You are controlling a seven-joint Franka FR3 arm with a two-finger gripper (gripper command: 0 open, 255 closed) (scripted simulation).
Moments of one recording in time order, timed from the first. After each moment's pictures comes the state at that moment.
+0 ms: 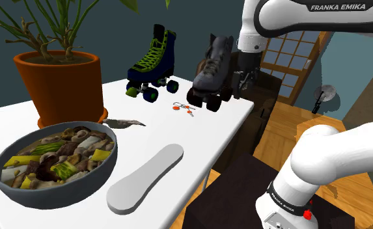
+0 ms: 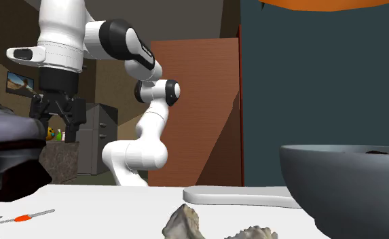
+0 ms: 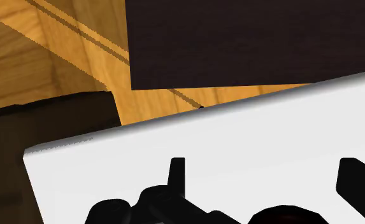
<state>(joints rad) -0.01 -0.80 0.01 -2.44 -0.11 1.56 0.04</state>
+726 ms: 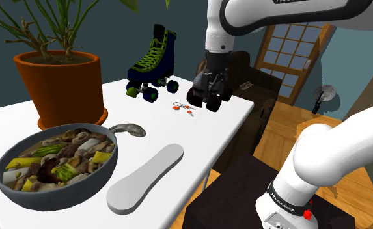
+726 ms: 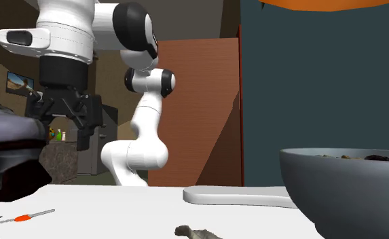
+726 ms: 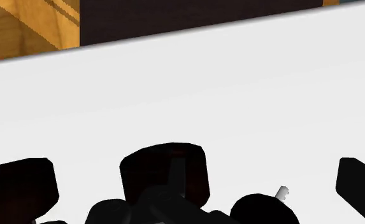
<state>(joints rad) 0.07 -0.56 0.13 -2.31 0.00 1.65 0.12</state>
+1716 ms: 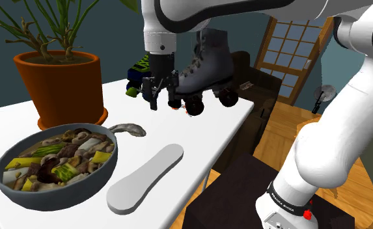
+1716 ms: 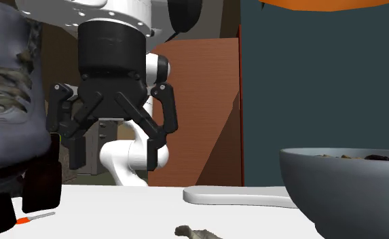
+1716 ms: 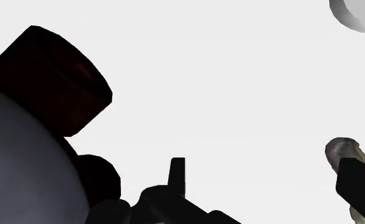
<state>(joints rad) 0.18 -0.13 0.32 -1.95 0.06 1.71 0.25</state>
